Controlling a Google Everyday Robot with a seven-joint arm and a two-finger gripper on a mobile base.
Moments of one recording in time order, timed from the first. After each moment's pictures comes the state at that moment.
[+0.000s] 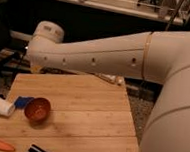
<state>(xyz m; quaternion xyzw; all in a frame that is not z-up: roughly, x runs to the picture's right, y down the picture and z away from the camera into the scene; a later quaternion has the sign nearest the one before) -0.249 -0.129 0.632 0.03 -0.25 0.01 0.97</state>
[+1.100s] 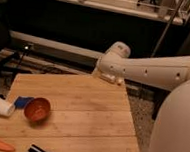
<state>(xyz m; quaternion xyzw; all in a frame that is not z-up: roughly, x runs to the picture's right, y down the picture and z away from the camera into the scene) 0.002 -0.040 0.776 -0.06 -0.08 0.26 0.96</state>
